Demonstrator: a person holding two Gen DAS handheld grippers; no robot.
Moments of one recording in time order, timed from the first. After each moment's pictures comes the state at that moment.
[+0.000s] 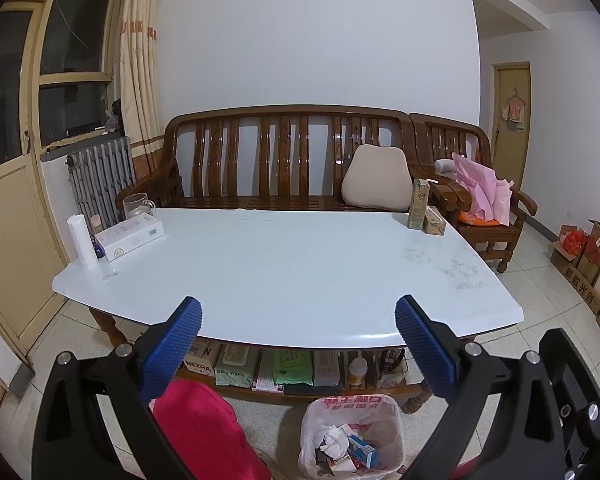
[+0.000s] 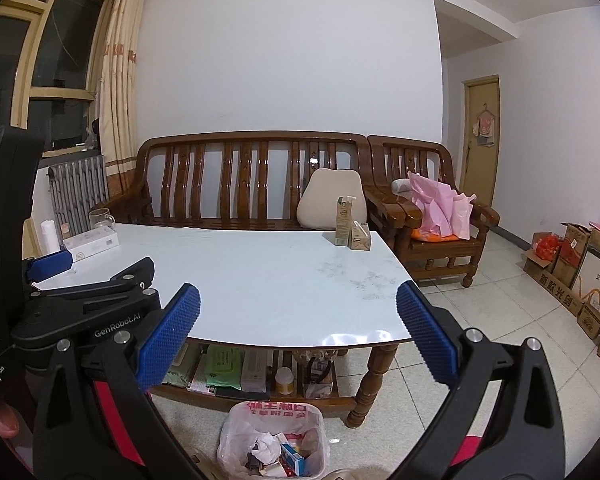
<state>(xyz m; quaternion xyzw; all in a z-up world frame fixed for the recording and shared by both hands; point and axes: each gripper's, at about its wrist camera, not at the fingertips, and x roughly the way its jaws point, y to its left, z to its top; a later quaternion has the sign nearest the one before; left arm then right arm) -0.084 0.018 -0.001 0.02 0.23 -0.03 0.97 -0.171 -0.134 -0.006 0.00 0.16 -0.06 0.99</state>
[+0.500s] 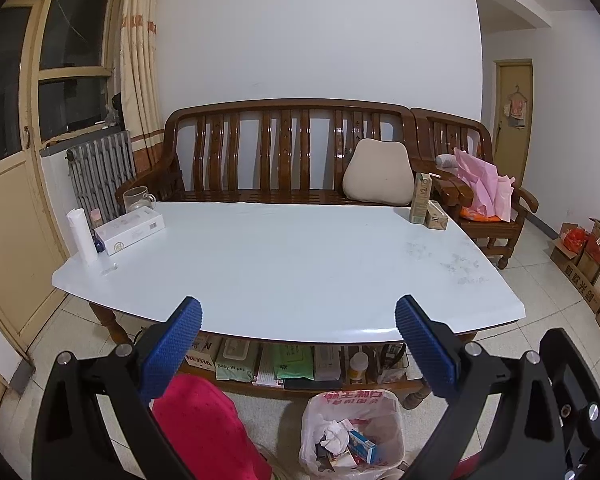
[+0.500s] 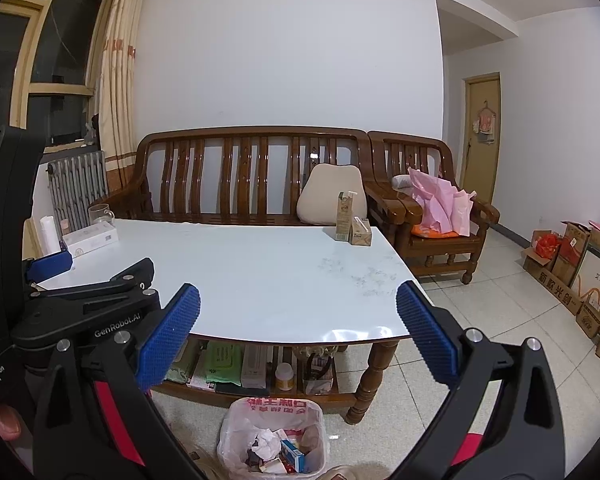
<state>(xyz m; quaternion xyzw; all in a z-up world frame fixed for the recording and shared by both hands) -0.083 0.021 -0.003 0.01 0.24 -0.03 0.97 -0.164 -0.135 -0.006 0.00 0.17 -0.06 0.98</state>
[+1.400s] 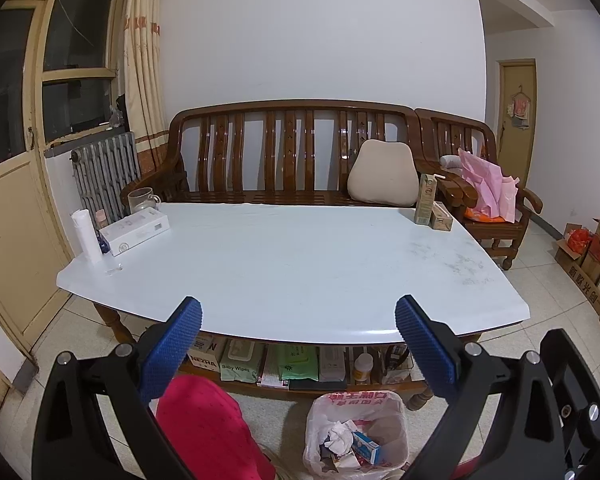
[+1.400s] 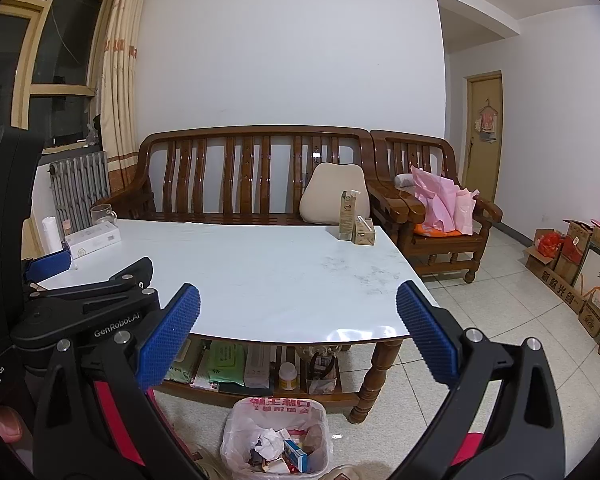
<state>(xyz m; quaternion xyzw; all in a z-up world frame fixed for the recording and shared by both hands) -0.082 0.023 -0.003 0.02 0.24 -0.02 0.97 -0.162 -0.140 -0.006 0.00 0.17 -0.05 0.98</state>
